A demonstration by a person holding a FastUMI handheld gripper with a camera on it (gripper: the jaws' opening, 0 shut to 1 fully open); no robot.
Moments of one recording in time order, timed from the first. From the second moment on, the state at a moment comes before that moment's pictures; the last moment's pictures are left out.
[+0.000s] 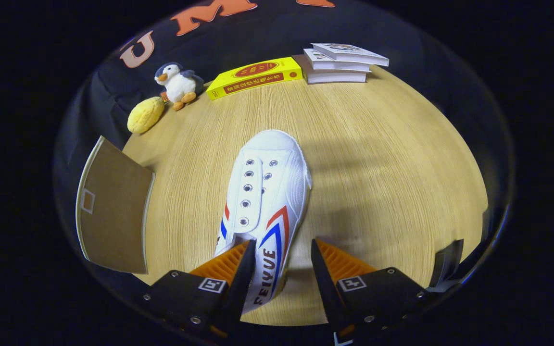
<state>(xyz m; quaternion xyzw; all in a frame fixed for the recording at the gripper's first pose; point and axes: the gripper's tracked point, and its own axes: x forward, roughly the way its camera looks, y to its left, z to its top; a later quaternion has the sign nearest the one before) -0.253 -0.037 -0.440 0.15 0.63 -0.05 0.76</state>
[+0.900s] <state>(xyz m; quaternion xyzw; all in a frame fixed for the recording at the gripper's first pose) -0.214 -0.021 -0.384 0.23 0.58 -0.10 0.77</state>
